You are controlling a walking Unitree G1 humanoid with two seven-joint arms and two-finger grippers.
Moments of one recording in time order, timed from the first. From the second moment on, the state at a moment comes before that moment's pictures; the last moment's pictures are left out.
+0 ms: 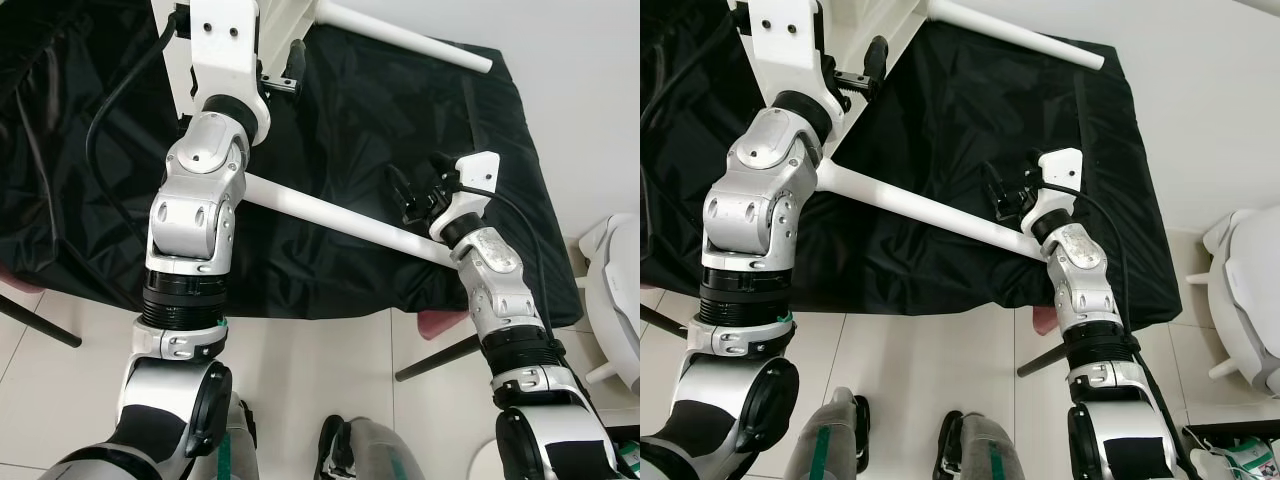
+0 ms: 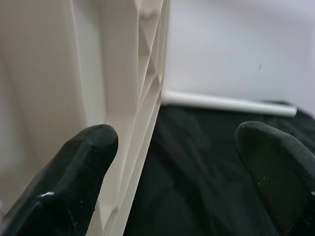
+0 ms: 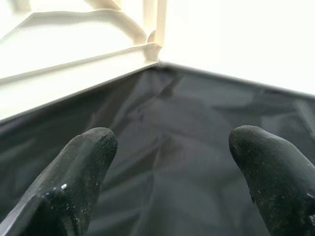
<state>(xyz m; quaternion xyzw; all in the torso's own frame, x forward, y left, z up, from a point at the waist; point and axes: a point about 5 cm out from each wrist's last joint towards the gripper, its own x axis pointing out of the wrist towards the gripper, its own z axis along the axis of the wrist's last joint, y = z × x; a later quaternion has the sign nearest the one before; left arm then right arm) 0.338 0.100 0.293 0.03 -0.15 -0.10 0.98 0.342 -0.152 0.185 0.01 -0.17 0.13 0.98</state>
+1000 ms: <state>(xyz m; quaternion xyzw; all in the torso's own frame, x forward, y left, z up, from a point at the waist) 0.329 0.094 0.239 0.03 -0.08 -0.13 0.99 0.304 -0.134 0.248 -0.25 -0.39 -0.08 0.89</state>
